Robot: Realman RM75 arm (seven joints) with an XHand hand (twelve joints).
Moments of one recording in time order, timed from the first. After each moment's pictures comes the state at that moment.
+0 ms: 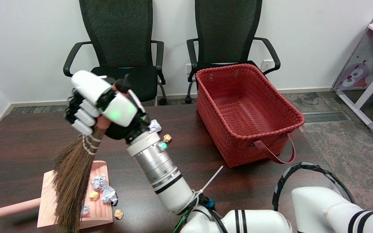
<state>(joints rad) 0.46 -1.53 0.31 -1.23 -1.99 1.10 1.43</state>
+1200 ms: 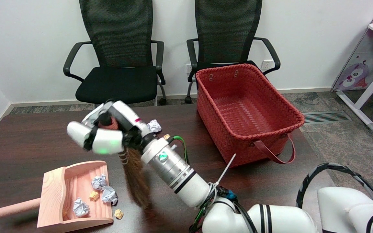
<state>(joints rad) 0.40 -1.36 0.39 -1.36 -2.03 0.82 0.78</state>
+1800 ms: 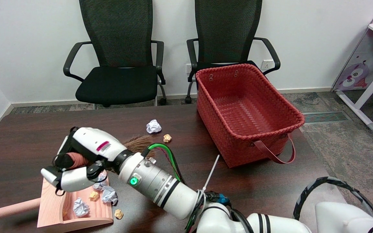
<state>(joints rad) 0.32 -1.43 0.50 -1.45 -2.10 0.48 0.19</state>
